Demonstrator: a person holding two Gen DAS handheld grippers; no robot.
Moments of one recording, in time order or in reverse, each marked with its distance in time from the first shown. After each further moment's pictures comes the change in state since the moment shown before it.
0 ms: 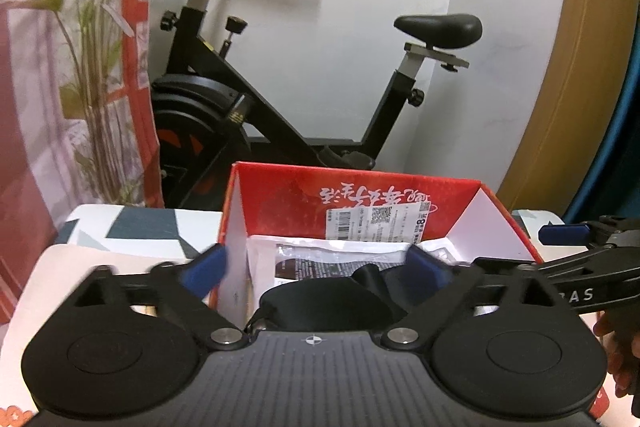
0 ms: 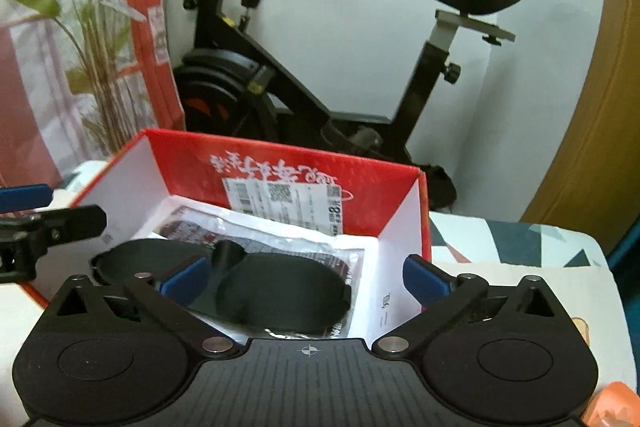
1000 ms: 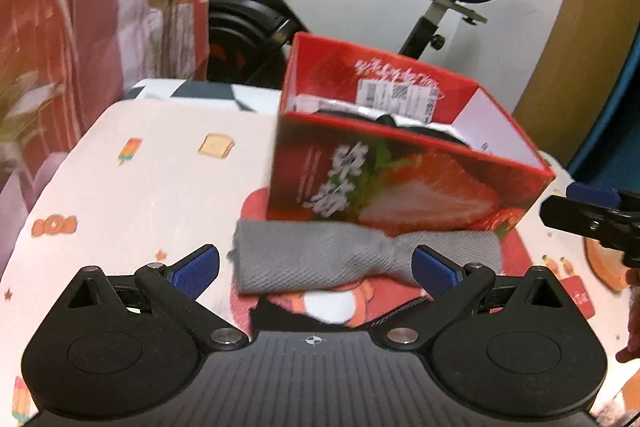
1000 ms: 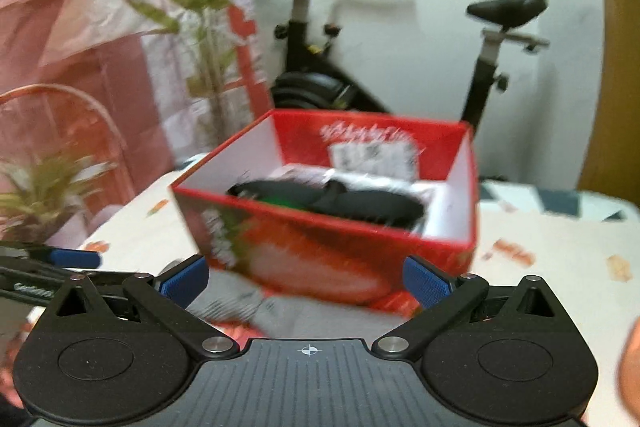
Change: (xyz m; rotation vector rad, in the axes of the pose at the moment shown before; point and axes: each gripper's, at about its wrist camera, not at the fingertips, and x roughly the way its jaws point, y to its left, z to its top) left arm -0.100 0.018 -0.122 -0.108 0.150 0.052; right arm -0.111 0.015 -0.115 -0.006 -0.103 0.259
